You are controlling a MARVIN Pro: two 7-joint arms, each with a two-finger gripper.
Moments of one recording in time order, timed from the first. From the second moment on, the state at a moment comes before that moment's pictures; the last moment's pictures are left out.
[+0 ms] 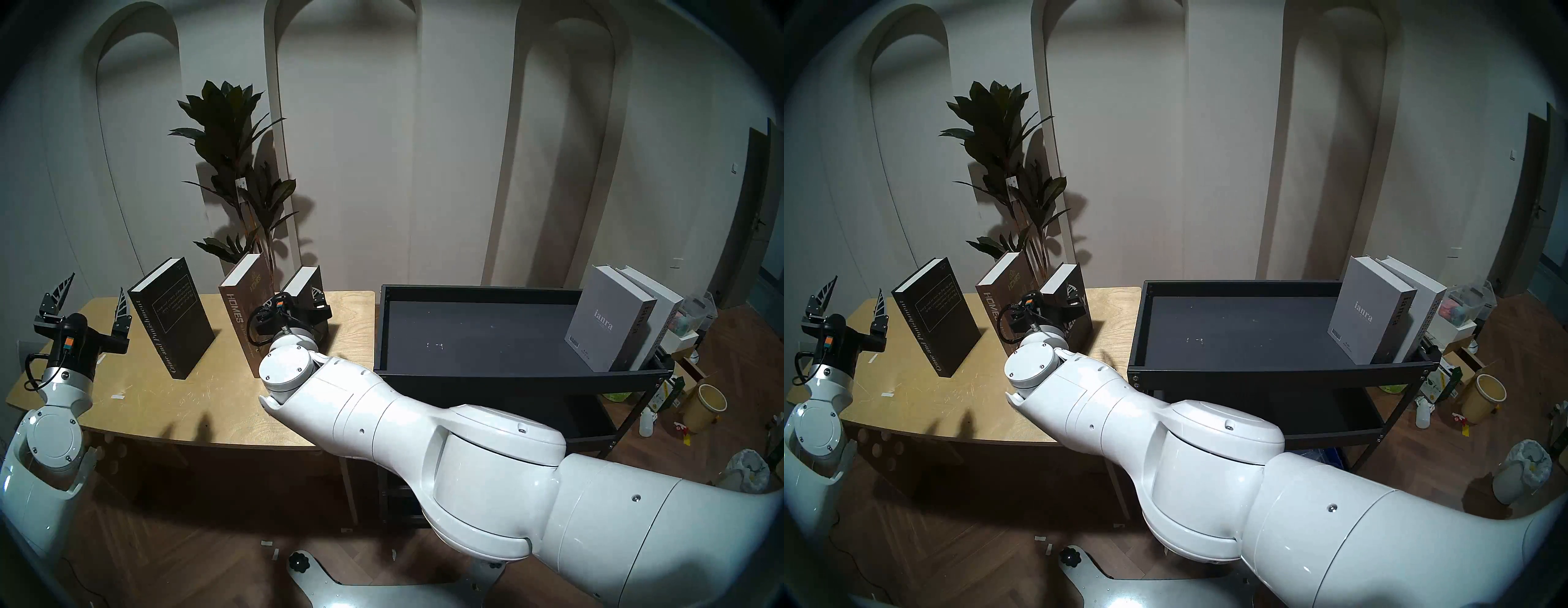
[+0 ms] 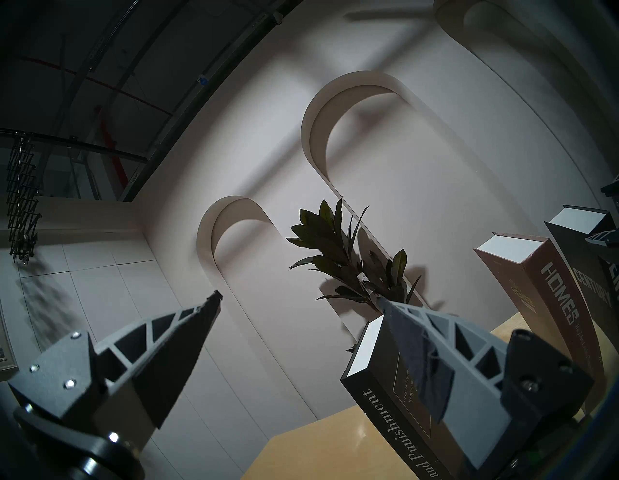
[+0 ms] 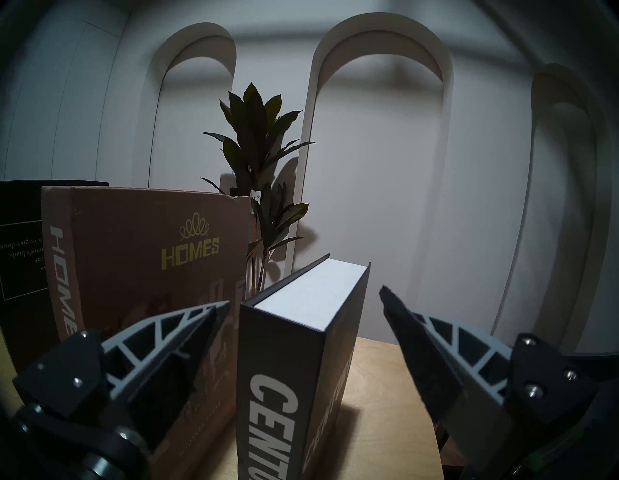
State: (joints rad) left arm 2.20 -0.80 -2.11 -1.96 -0.16 -0.15 0.35; right arm -0.64 -1.99 0.31 -0.52 0.67 -0.17 -0.70
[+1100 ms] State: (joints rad) left arm 2.20 -0.80 -2.11 -1.96 -0.16 -0.15 0.35; right arm -0.59 -1.99 0.30 -0.40 0.76 -0.17 -0.66
